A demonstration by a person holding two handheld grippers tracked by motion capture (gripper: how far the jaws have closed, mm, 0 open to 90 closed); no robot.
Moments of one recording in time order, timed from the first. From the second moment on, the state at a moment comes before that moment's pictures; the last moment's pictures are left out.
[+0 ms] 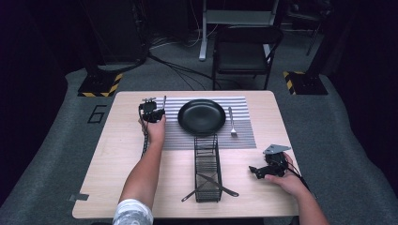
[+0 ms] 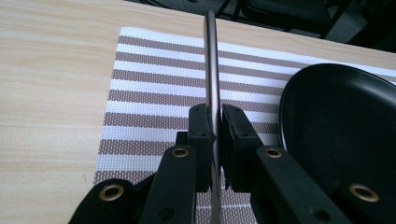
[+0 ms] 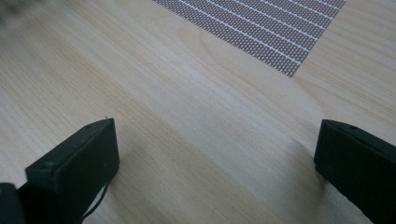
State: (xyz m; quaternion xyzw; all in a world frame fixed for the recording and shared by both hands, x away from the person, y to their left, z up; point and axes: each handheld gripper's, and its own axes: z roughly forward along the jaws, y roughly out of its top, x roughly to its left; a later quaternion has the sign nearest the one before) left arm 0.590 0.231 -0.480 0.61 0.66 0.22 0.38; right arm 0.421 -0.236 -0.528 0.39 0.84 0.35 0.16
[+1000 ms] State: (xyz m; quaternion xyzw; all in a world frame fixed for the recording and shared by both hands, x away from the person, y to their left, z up) left arm 0.605 0.226 -0.509 0.61 0.67 0.23 0.34; right arm 0.420 -0.236 -0.528 0.39 0.83 0.35 0.16
